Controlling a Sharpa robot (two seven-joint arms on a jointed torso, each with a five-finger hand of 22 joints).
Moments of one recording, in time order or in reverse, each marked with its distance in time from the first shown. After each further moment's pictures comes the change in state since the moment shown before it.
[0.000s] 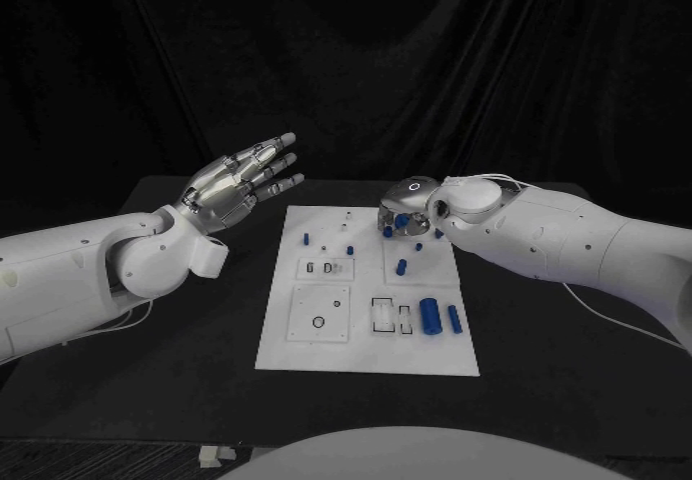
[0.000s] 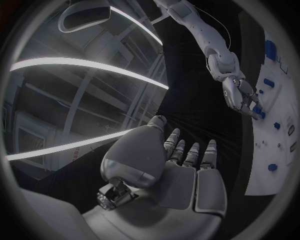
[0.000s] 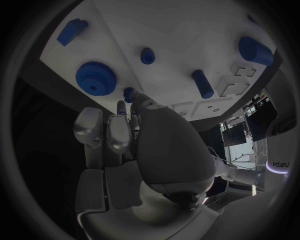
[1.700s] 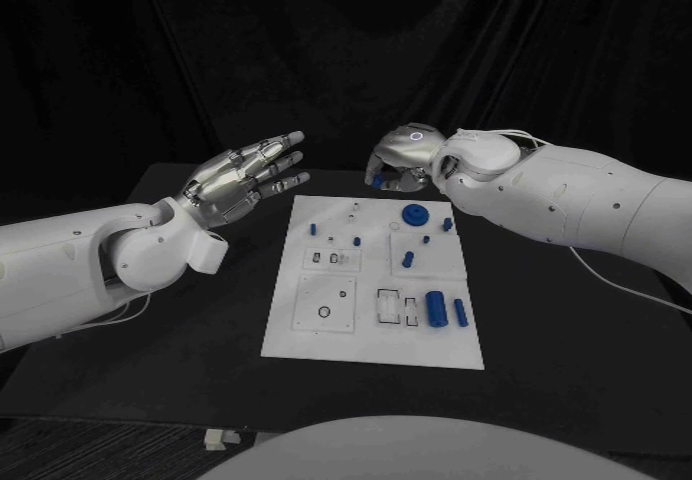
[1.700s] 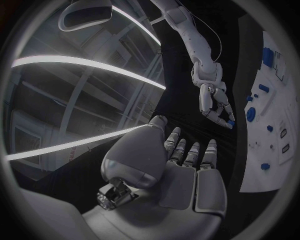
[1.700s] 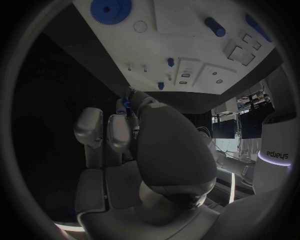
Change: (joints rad) left arm 0.006 -0.065 0.001 0.078 -0.002 -0.013 -0.051; left_hand 0.018 0.004 0.000 0.000 0.012 0.034 0.020 0.015 0.001 0.008 0.019 0.029 0.001 0.007 0.007 0.002 0.000 0.000 0.005 0.005 0.000 0.000; right arm 0.109 0.010 0.000 0.047 0.087 -0.153 0.085; right_hand 0.012 0.012 0.052 -0.053 -0.018 0.107 0.057 0.031 0.041 0.074 -0.016 0.001 -0.002 -0.013 -0.014 -0.001 -0.002 0.000 -0.016 -0.016 0.000 0.041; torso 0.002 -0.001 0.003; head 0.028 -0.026
